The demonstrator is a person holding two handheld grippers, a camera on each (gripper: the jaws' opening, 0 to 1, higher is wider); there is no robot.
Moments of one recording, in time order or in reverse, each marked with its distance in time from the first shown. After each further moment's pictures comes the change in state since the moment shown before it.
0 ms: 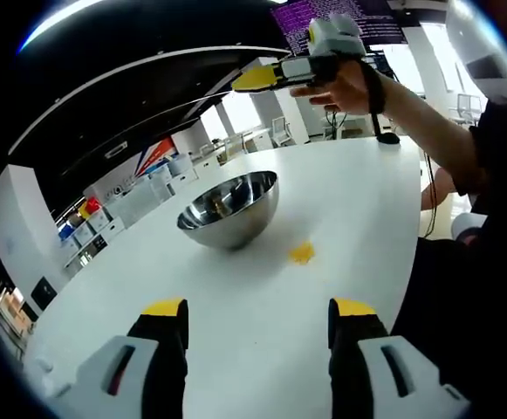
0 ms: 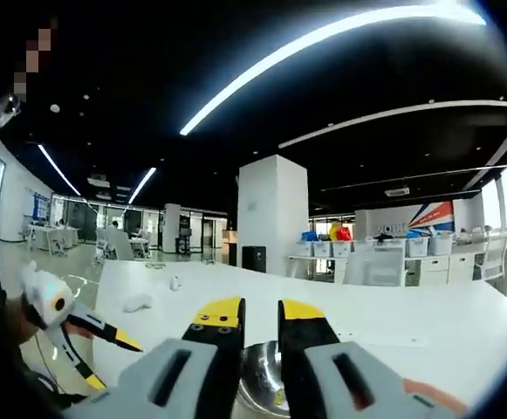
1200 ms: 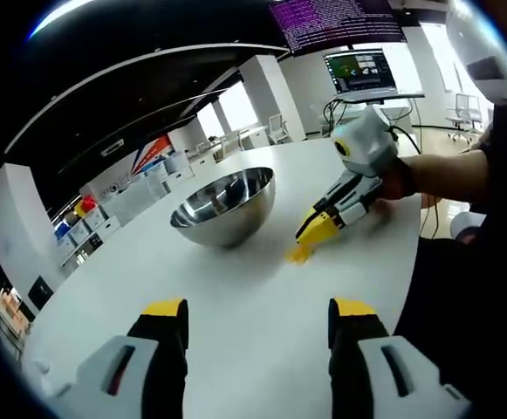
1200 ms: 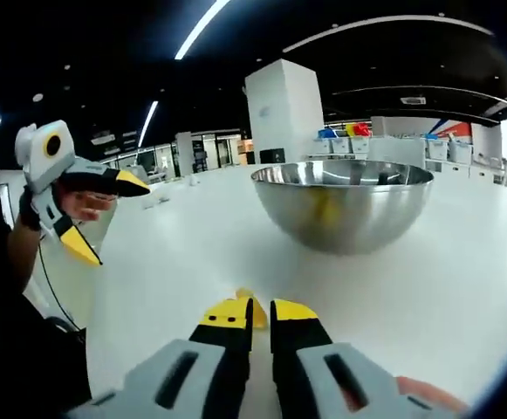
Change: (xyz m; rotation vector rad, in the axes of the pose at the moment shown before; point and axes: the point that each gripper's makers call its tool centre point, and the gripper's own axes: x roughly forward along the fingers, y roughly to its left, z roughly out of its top) left arm 0.010 -0.003 -0.002 -0.002 0.011 -0.021; right arm -0.032 0.042 -0.241 0.123 0.500 0.079
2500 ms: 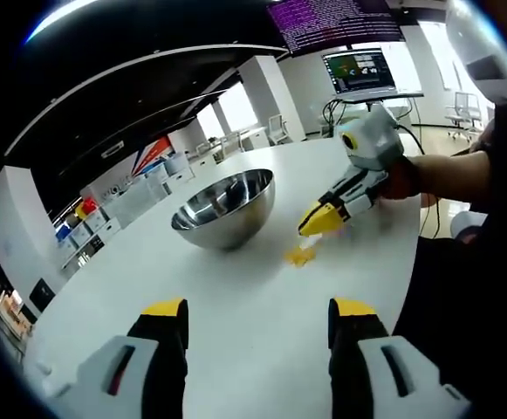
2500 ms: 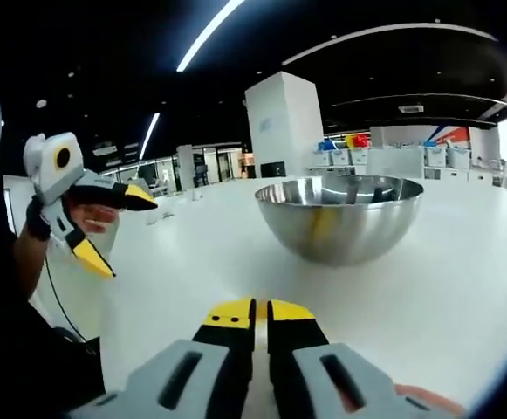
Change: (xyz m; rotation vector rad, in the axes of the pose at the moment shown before) left arm -0.003 -0.001 0.002 0.010 0.000 0.006; right arm -0.023 -0.003 0.030 0.103 -0.134 0.011
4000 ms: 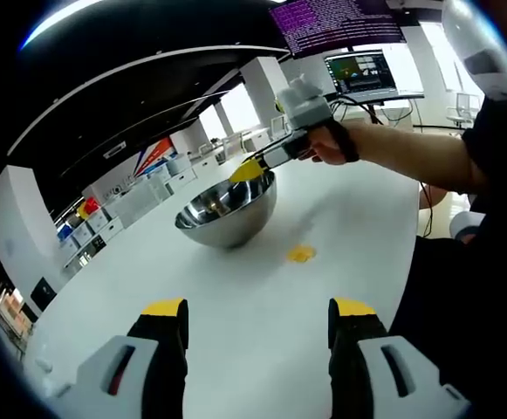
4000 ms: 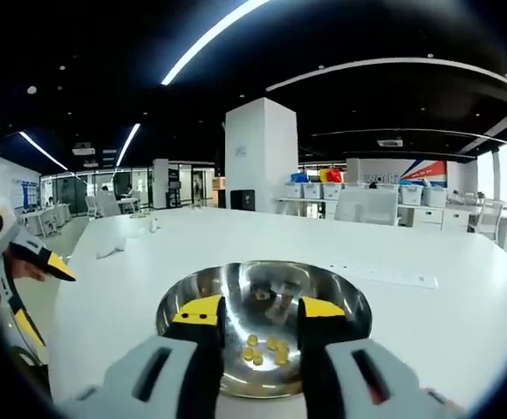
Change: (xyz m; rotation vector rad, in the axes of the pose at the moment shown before) left arm -0.008 0.001 -0.001 -0.004 -0.007 0.009; right arm 0.054 -0.072 0.099 -0.161 -0.088 -0.157
